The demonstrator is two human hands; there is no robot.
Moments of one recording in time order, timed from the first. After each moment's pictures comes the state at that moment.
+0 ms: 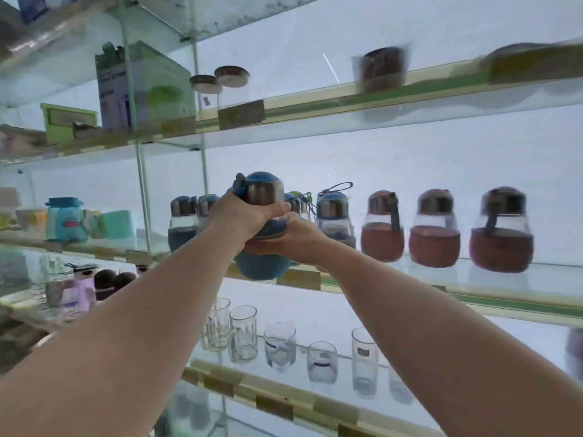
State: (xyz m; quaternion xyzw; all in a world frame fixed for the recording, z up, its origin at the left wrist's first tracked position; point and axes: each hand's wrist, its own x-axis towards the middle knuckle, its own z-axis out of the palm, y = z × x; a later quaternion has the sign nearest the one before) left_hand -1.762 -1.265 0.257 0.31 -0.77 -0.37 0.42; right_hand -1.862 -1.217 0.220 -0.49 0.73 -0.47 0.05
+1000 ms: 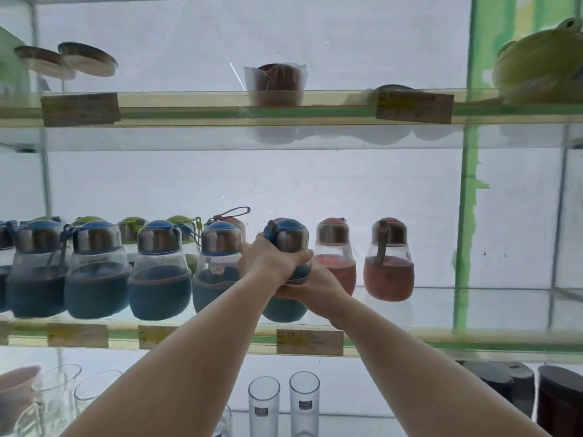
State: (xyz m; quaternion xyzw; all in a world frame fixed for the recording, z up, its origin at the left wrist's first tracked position) left_hand -1.939 -1.171 0.230 0.20 -0.83 -0.42 0.30; right_hand -2.003 -1.090 0.179 -0.33 0.77 -0.55 -0.01
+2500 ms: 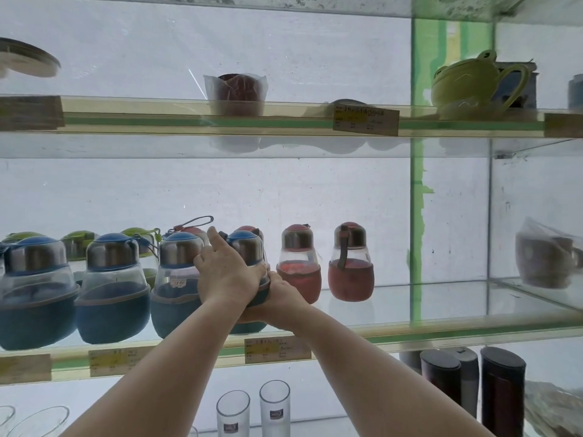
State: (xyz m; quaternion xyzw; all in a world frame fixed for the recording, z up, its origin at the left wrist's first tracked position) left_hand -1.931 -1.171 0.224 0.18 -0.85 -0.30 0.39; right_hand -1.991 -1.093 0.176 -0.28 0.85 -0.46 0.00
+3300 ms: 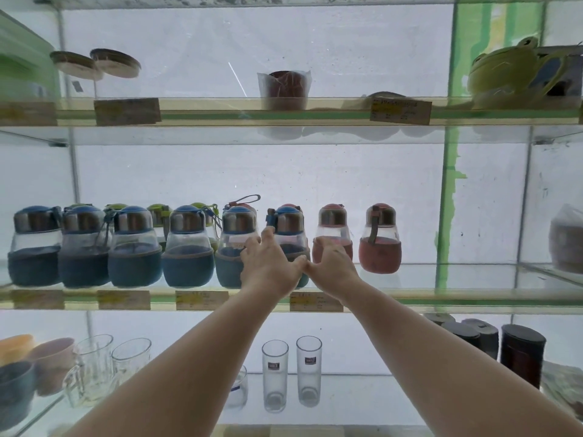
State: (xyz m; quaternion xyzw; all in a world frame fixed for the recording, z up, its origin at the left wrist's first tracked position) left_hand -1.847 -1.164 0.209 0.13 -0.90 -0.30 0.30; right_hand -1.916 -1.069 0.194 -0.23 0.88 -0.39 -0.16
